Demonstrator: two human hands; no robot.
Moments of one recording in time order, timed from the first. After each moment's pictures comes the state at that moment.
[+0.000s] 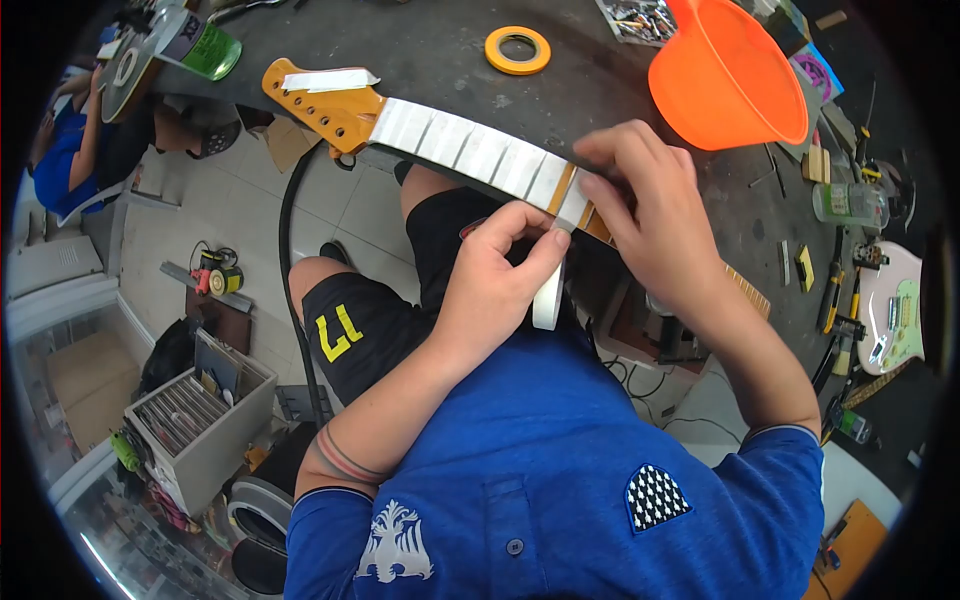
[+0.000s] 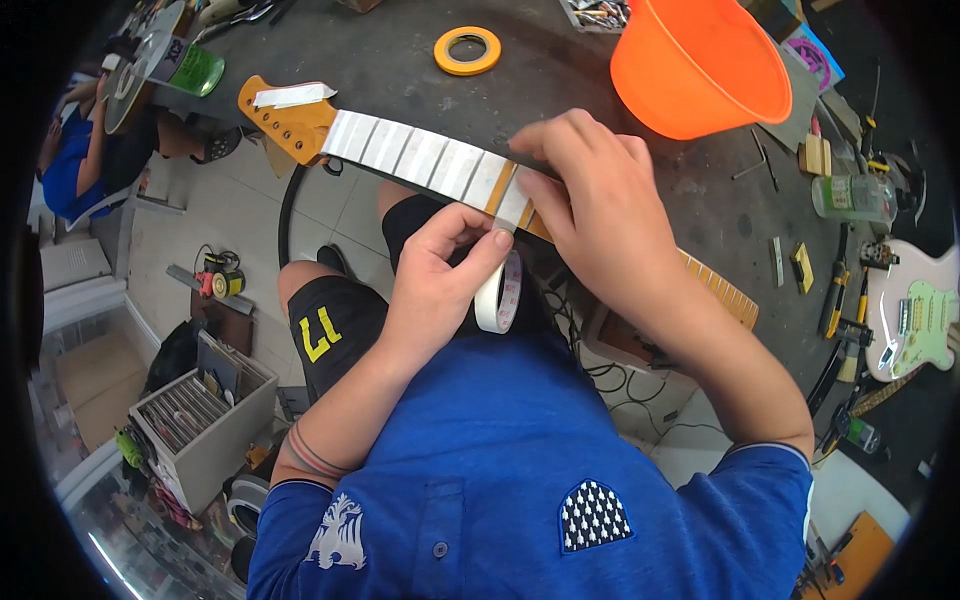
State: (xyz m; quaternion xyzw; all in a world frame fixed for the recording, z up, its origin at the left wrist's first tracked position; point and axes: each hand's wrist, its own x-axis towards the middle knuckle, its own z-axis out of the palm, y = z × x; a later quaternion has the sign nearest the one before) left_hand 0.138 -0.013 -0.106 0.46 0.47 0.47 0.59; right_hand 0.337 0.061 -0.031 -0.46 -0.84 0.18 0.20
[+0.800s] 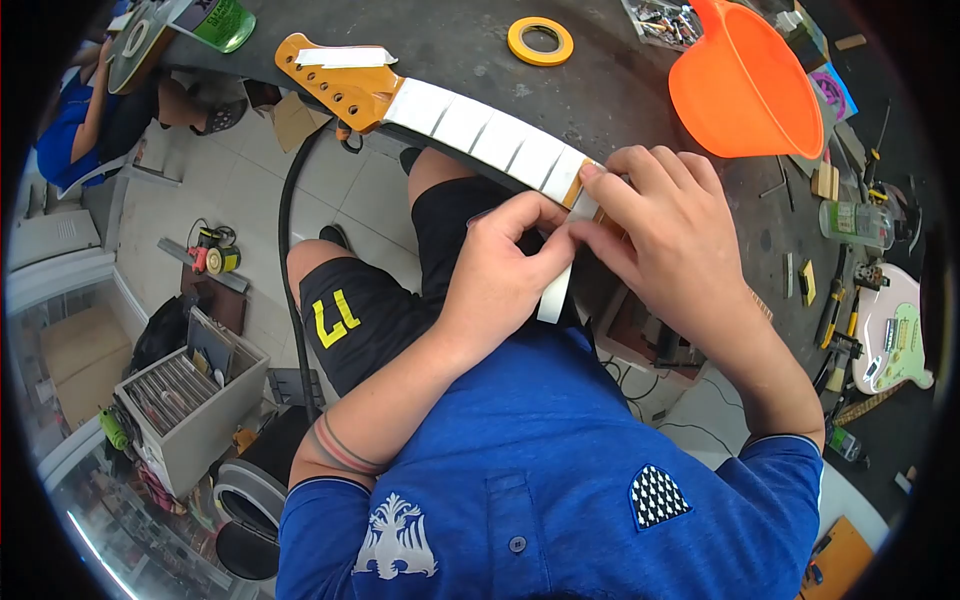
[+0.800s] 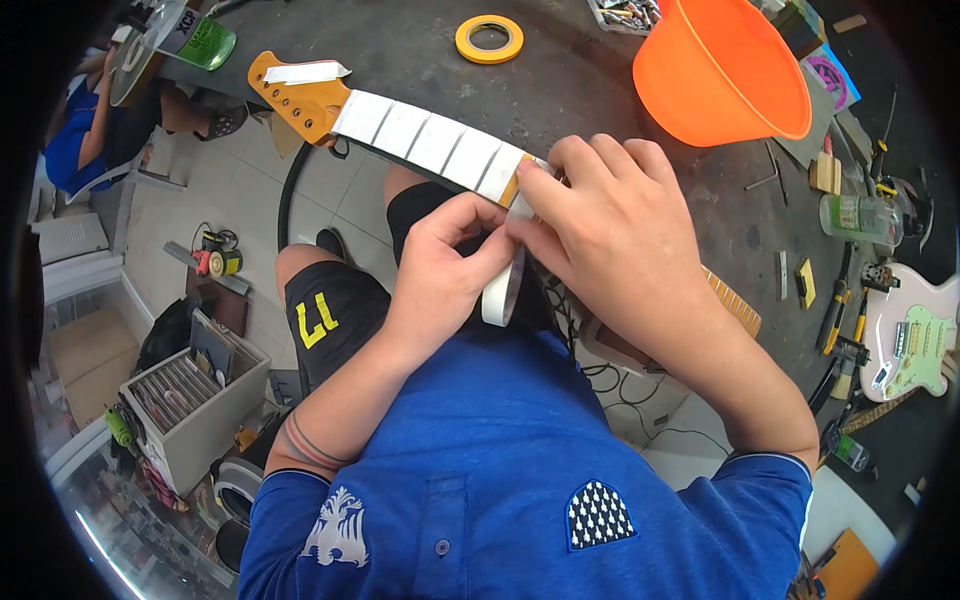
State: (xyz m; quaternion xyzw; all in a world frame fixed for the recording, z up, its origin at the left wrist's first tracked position) left_hand 0.140 -0.012 -0.102 0.48 0.49 0.48 0.55; right_hand 0.333 0.051 -0.013 -0.36 -0.92 -0.02 0.12
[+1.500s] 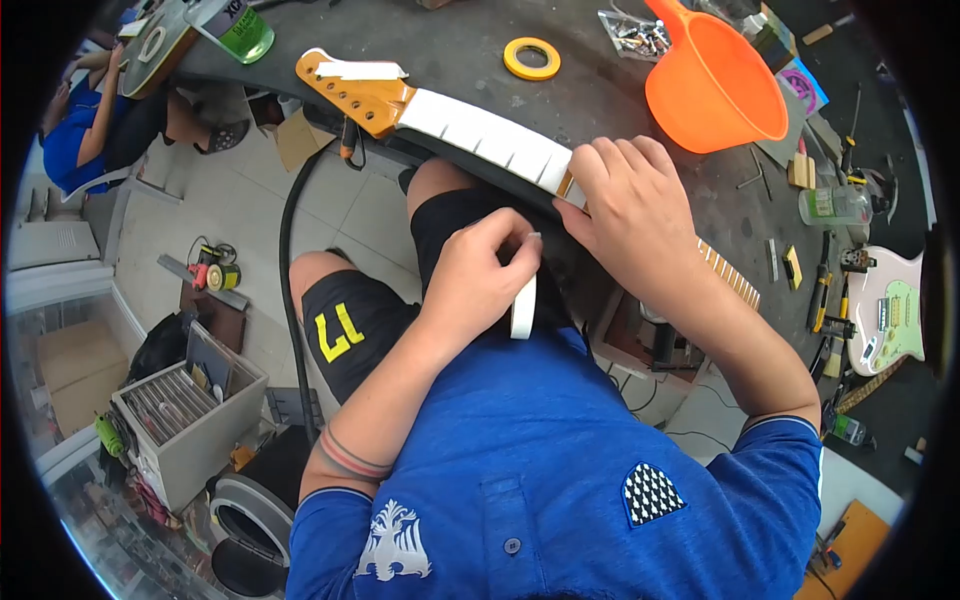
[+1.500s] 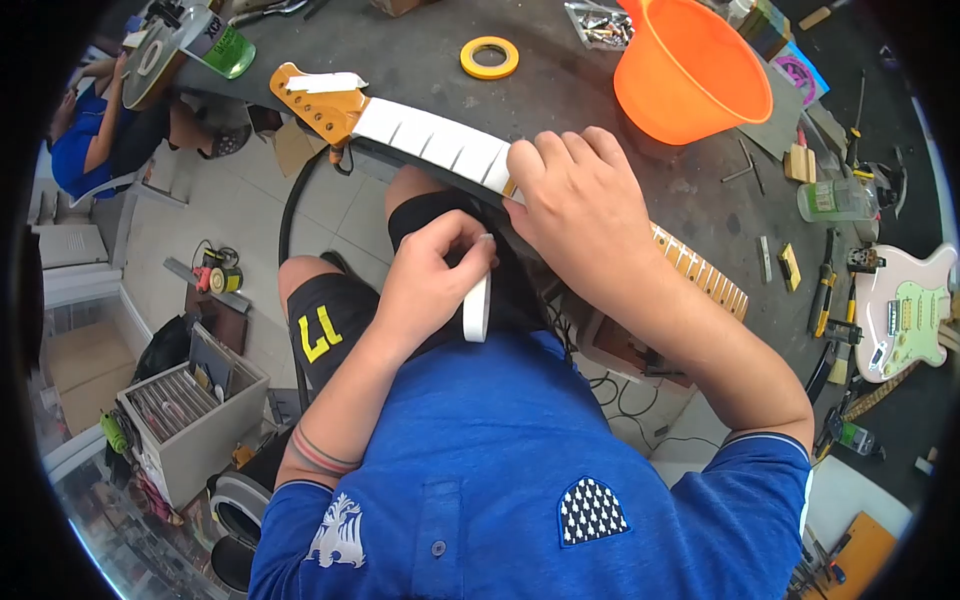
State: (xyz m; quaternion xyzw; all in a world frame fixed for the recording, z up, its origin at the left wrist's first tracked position) left_hand 0.111 -0.031 -0.115 0.56 0.54 0.40 0.49; right_hand 0.315 0.045 -0.026 -0.39 -0.91 -0.06 0.12
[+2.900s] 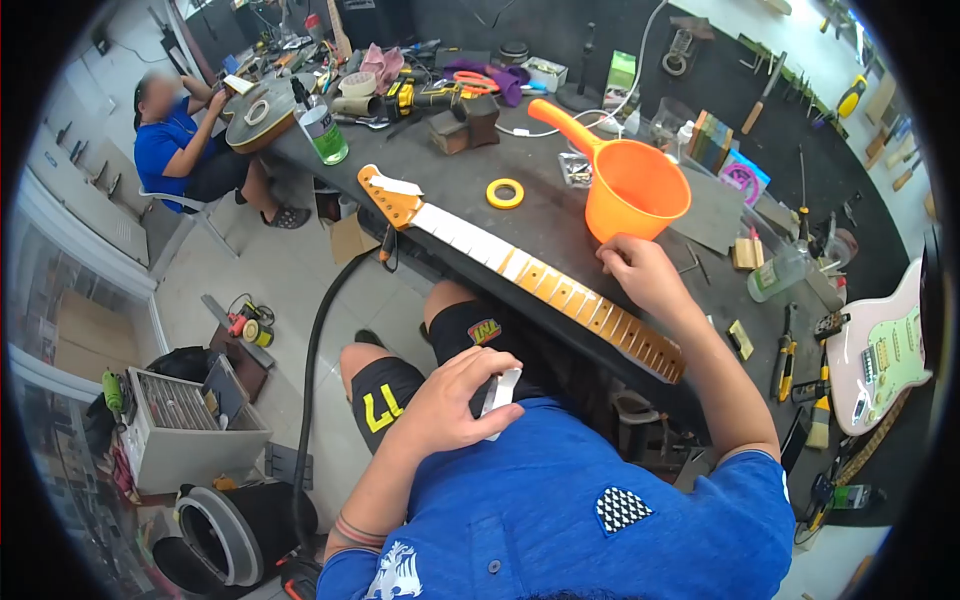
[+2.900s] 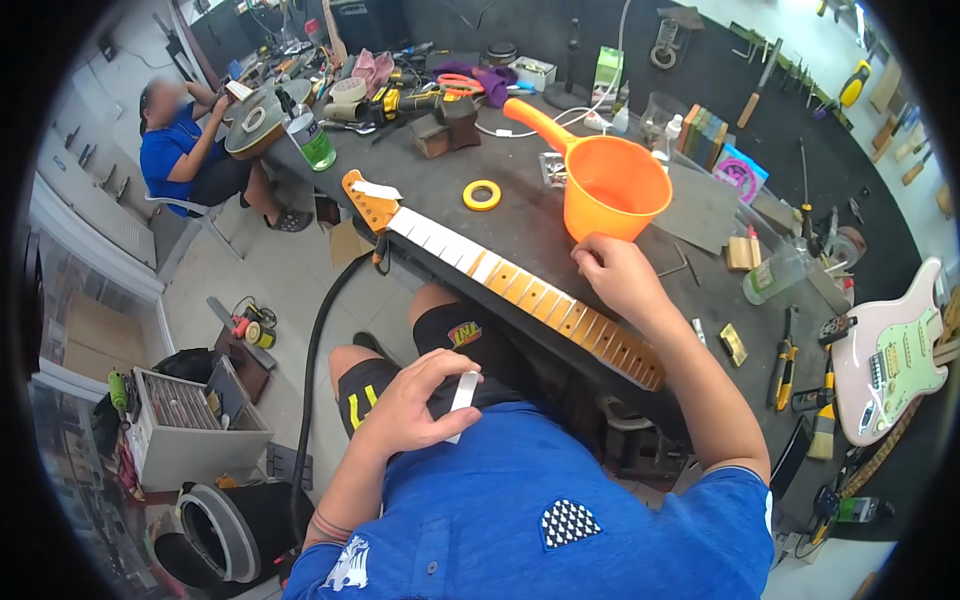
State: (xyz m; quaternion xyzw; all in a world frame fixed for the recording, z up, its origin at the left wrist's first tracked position) left_hand 0.142 -0.128 -0.044 0.75 0.44 0.40 0.31; right_hand 0.447 0.095 -0.016 -0.50 -0.78 0.31 0.22
